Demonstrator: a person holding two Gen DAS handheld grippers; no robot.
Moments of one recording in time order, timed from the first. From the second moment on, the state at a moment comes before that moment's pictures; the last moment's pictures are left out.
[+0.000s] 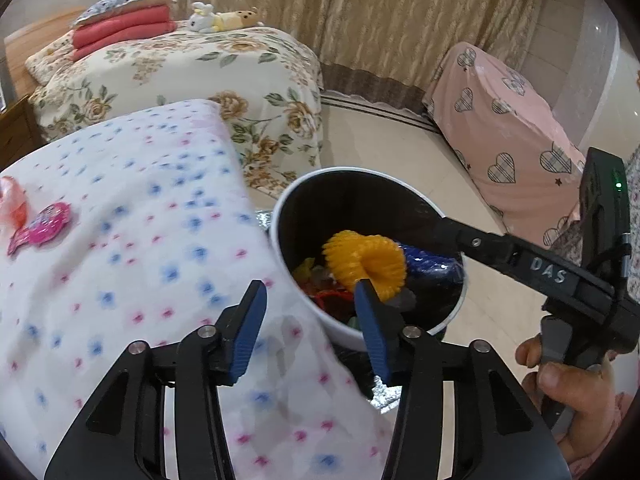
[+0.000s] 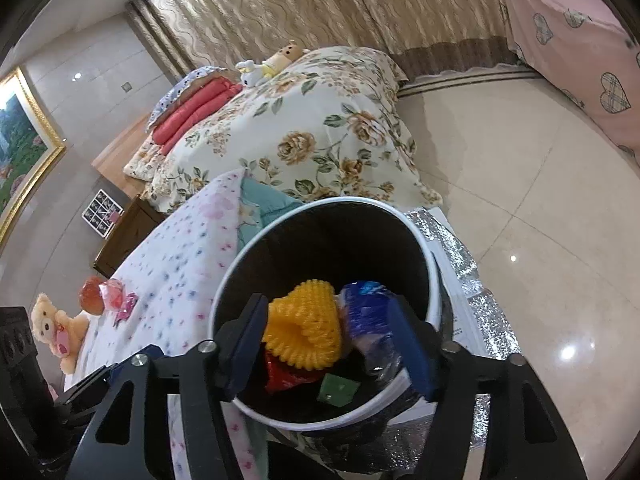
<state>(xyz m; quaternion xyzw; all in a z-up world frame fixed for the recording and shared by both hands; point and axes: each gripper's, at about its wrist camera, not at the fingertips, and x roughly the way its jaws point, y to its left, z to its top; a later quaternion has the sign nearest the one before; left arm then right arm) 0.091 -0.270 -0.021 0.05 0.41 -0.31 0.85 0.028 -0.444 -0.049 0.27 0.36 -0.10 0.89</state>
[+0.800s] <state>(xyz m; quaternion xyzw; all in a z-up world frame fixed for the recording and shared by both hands) 0.108 -0.129 -0.036 -0.04 0.43 -0.19 0.88 0.068 -0.347 -0.044 0.23 0.37 0.01 0.90</state>
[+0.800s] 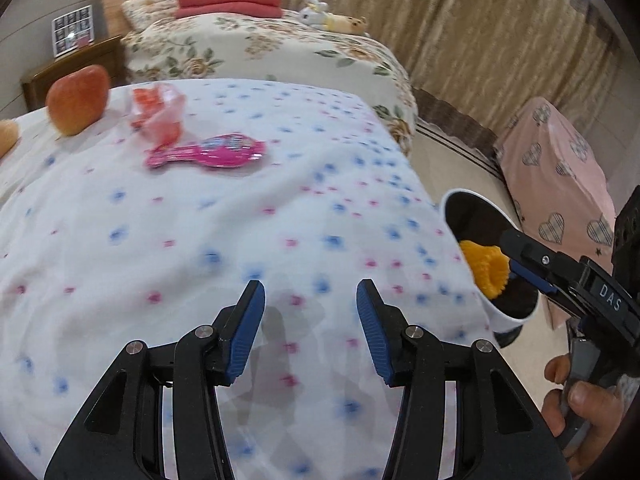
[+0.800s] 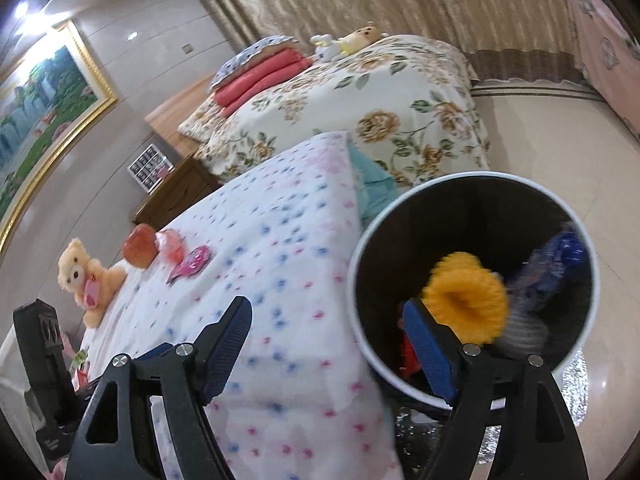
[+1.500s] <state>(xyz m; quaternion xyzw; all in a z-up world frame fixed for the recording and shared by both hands) 0.152 -0.054 -0.042 -0.07 0.43 -0.11 0.89 0.117 -0.286 -0.057 0.20 0.40 0.09 0.89</state>
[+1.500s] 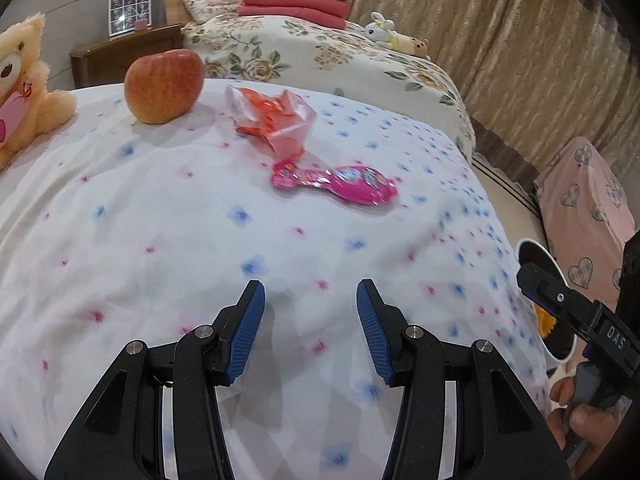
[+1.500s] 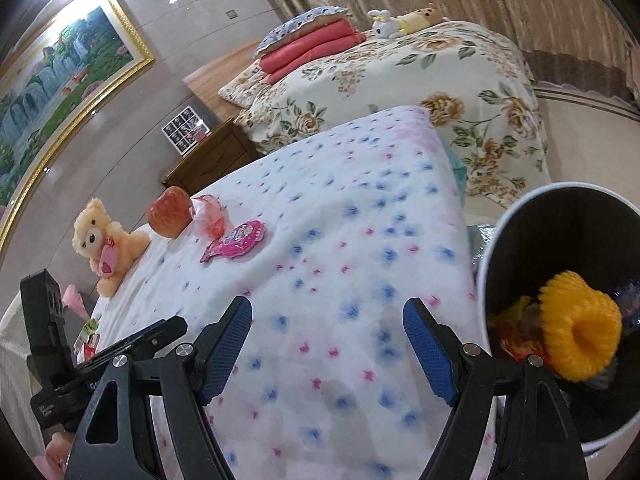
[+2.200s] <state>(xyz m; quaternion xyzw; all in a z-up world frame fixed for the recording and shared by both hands) 0.245 -0.050 -0.035 -0.07 0.42 -0.09 0.90 0.181 -0.257 -0.069 0.15 0.43 0.17 0.88</state>
